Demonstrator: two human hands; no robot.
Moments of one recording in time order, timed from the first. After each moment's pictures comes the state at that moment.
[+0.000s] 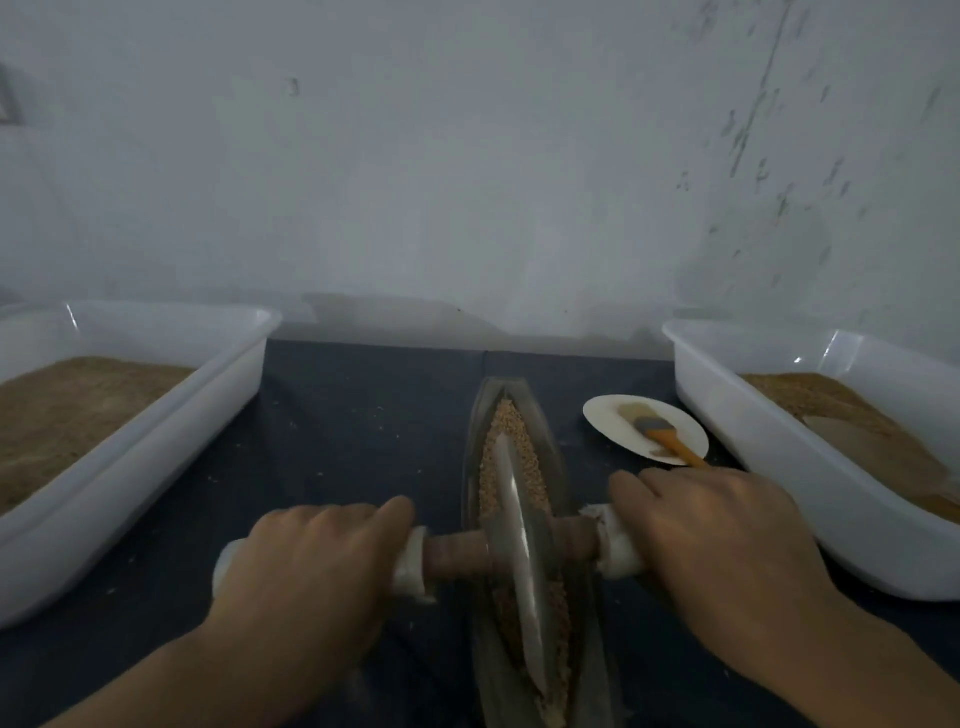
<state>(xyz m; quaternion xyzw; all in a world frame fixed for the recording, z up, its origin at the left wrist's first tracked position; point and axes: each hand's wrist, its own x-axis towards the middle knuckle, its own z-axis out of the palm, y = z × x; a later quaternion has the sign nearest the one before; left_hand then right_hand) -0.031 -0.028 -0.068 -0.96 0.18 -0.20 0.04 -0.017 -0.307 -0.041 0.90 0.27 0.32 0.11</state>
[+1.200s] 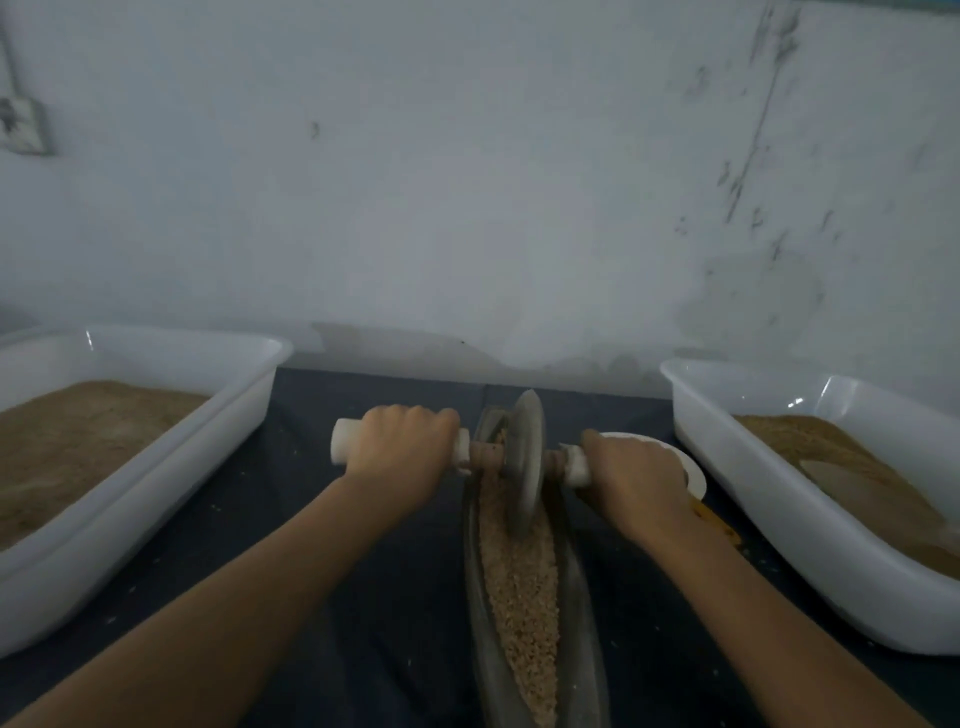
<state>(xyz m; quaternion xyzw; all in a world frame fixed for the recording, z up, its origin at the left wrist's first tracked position) 0.099 -0.061 -0.049 -0.96 0.09 -0.25 0.10 0.114 -0.302 -0.070 0.96 0.11 0.24 0.07</state>
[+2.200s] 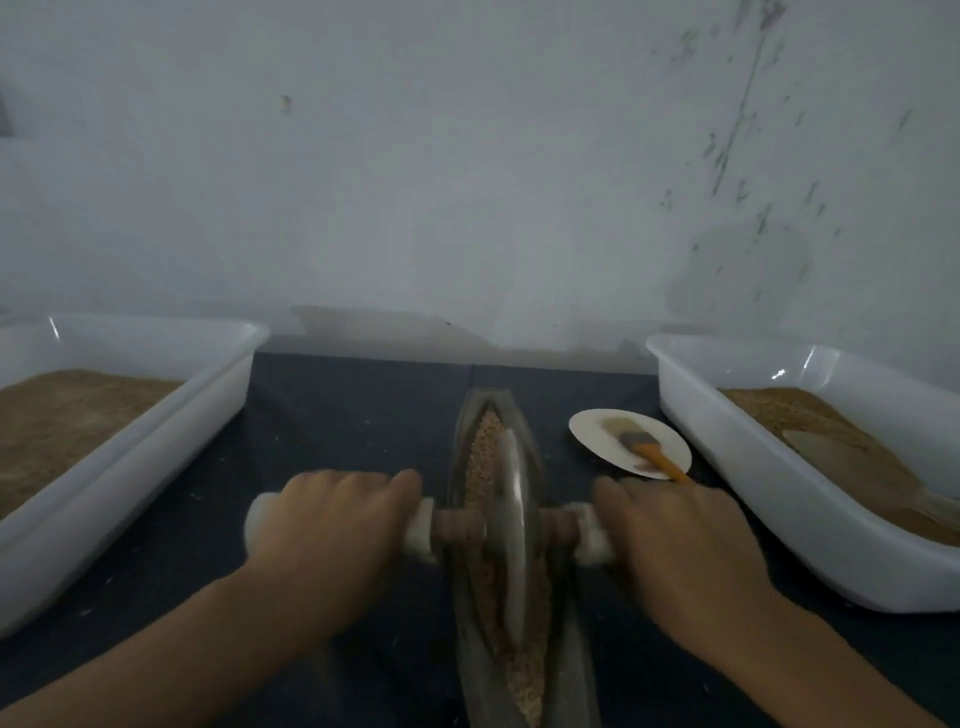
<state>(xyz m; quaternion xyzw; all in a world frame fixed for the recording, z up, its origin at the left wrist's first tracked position) 0.003 -0.042 -0.057 -0.97 0.15 -0.18 0.05 0.004 -0.307 -0.051 0.94 0.23 0.26 0.07</state>
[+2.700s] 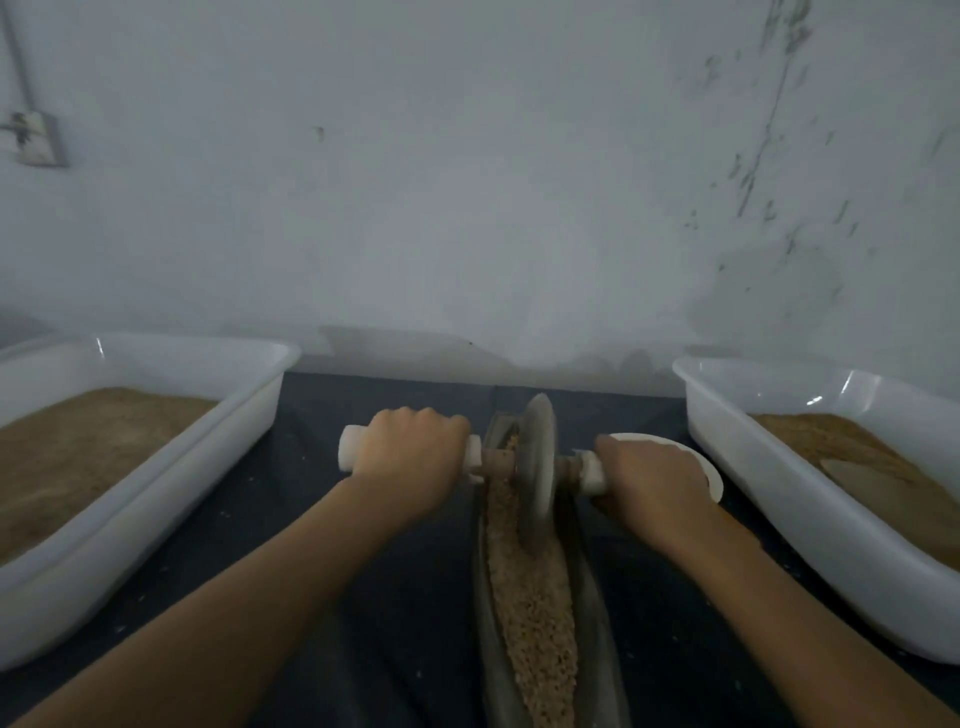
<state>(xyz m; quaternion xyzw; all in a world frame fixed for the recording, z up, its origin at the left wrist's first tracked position) 0.091 -0.064 -0.040 -0.97 0.09 -0.20 0.11 0.110 -0.303 -0.066 0.97 0.11 0.20 0.06</state>
